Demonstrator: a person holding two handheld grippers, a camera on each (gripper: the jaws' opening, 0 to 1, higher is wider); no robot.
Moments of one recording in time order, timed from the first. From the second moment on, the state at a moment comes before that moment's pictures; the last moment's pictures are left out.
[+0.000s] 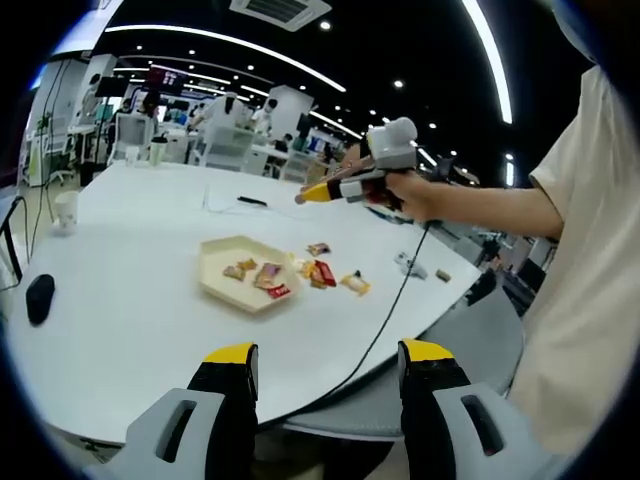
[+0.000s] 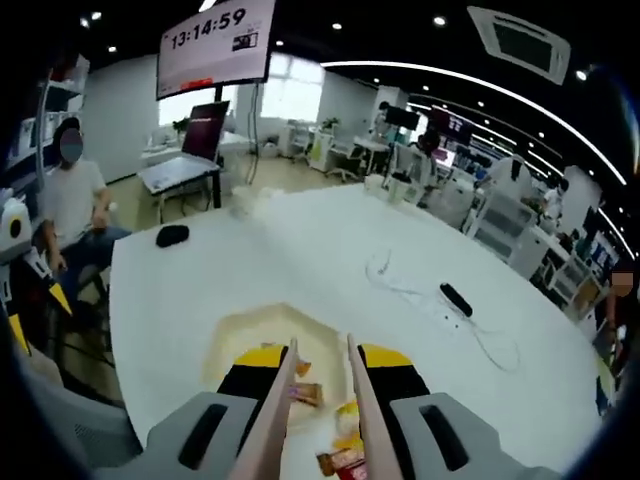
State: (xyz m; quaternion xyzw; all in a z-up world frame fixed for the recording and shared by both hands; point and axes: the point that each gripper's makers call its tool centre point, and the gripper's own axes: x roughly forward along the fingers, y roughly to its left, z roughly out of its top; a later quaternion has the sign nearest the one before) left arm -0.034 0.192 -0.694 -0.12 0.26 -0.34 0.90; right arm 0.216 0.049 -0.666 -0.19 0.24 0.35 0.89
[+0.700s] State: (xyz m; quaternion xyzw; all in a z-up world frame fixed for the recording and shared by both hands) left arm -0.021 0.156 -0.692 -0.10 0.27 -0.40 0.87; right arm 0.202 -0.093 -0.655 -0.09 0.26 0.21 0.94
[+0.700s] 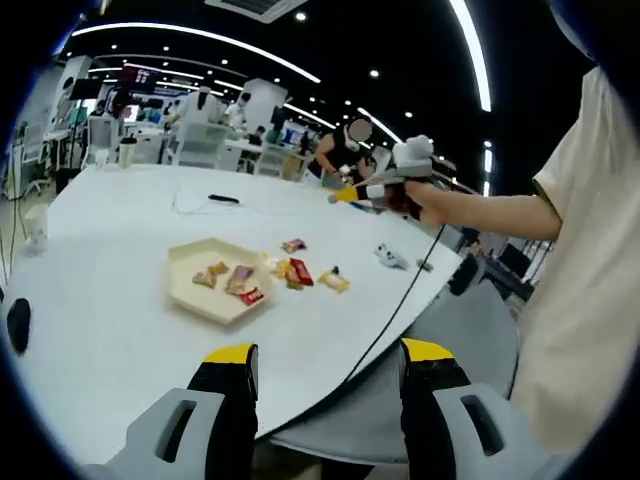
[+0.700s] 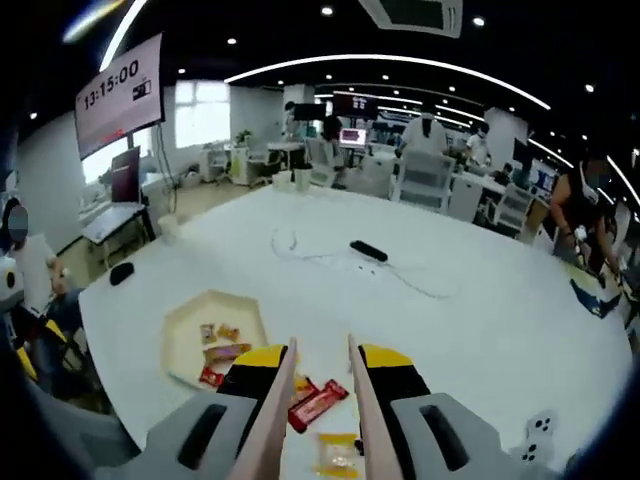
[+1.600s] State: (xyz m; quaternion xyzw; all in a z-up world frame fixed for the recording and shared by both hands) left arm -0.014 0.124 -0.697 -0.08 0.28 -0.45 0.85; right arm 0.177 -0.159 -0.663 -0.01 0.26 0.14 0.95
